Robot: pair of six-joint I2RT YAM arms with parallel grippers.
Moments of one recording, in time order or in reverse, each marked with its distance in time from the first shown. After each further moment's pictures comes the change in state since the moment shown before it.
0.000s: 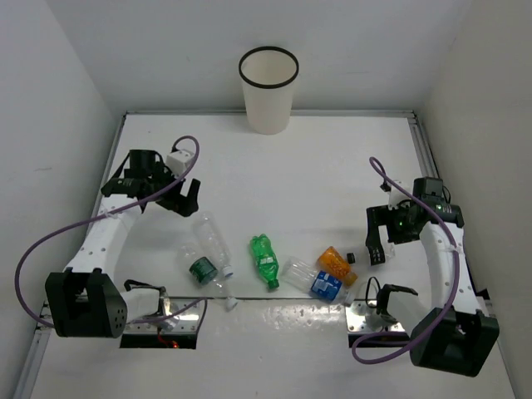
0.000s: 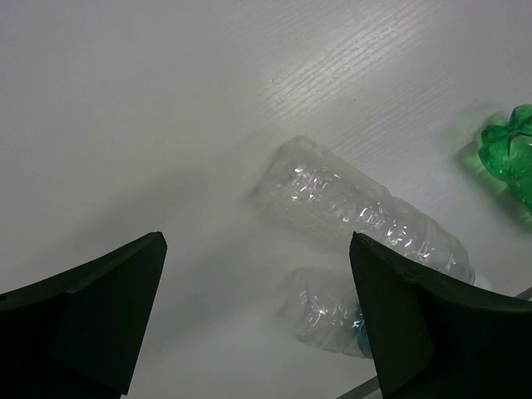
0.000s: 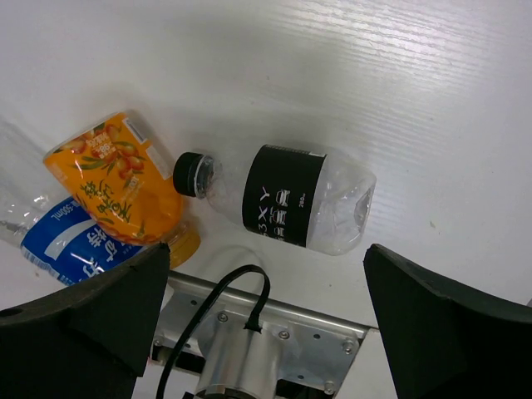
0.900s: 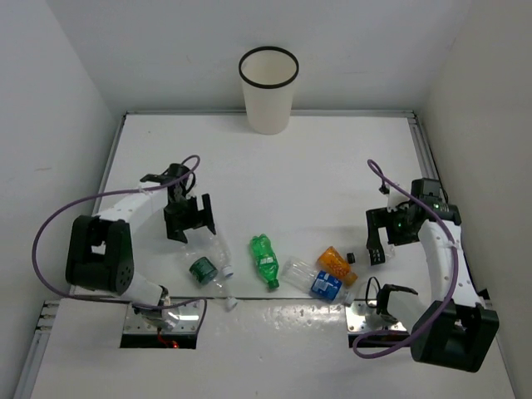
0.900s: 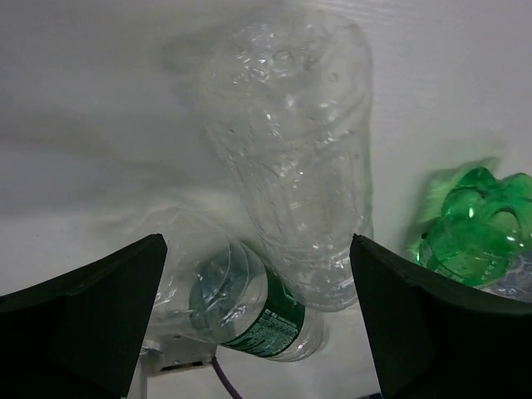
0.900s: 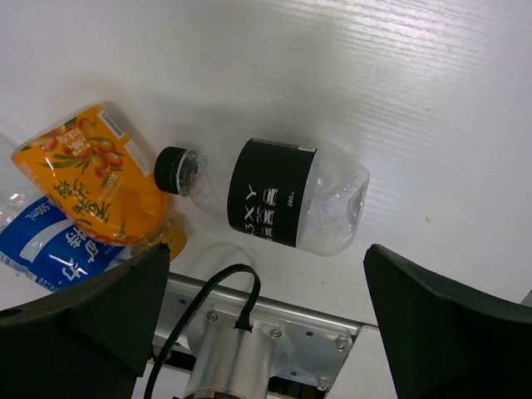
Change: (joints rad) left arm -0.159 0.248 -0.055 -0.129 -0.189 -0.789; right arm 0.000 0.023 -0.026 0.019 0.031 -0.014
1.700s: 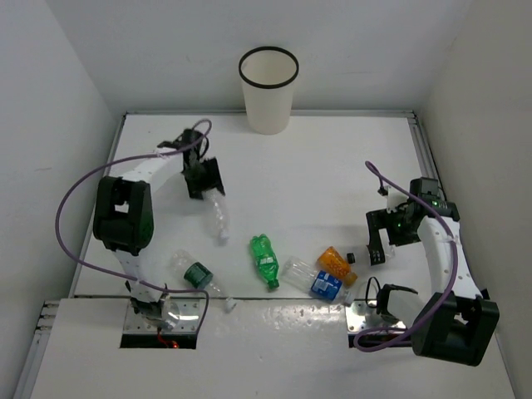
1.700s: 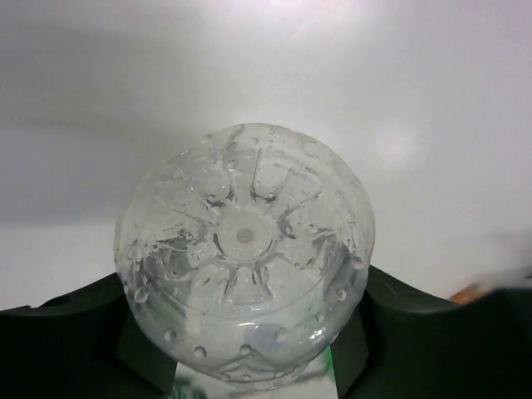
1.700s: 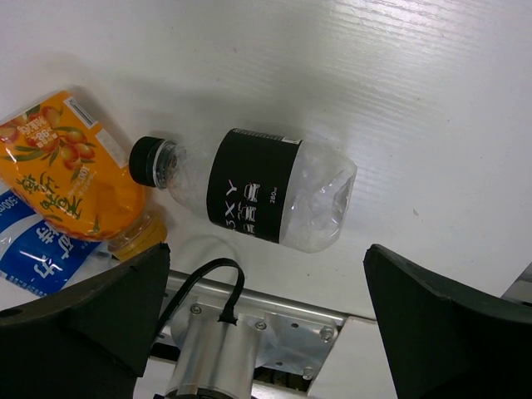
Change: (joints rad) left arm -0.021 0.388 0.370 0.076 -0.003 -0.093; right arm 0.000 0.045 -0.002 0.001 0.044 -0.031
